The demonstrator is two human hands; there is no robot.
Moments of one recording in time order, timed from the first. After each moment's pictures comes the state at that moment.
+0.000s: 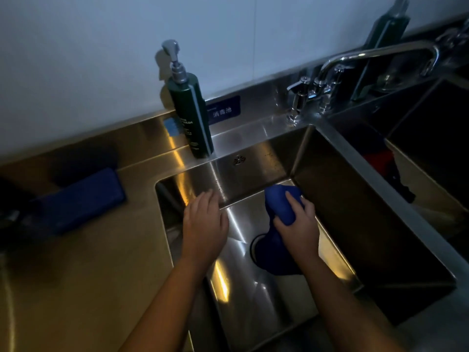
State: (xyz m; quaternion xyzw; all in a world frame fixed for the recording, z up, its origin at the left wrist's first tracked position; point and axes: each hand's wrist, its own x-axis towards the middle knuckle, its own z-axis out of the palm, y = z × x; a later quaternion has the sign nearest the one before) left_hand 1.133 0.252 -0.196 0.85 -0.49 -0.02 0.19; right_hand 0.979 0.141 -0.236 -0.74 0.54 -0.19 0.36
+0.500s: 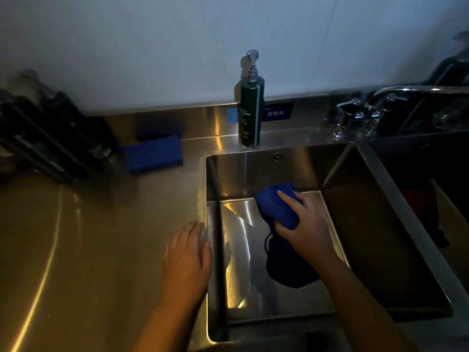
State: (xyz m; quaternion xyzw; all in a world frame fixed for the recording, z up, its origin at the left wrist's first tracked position) left_hand 1.049 0.401 -0.149 0.93 -0.28 -0.02 0.24; right_hand 0.956 0.188 -0.141 -0.88 0.29 -0.10 0.36
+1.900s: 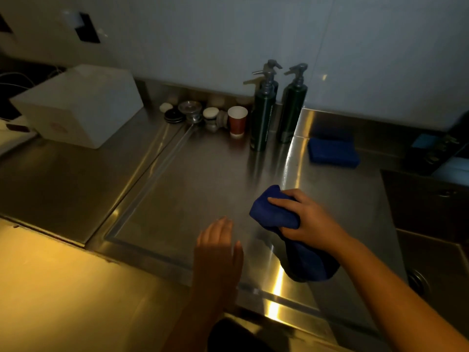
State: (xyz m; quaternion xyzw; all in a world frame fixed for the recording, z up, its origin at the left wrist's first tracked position) left_hand 1.101 0.781 -0.145 0.93 -0.19 0.13 0.28; right_hand 1.115 0.563 -0.104 -0.97 -0.09 0.02 0.24
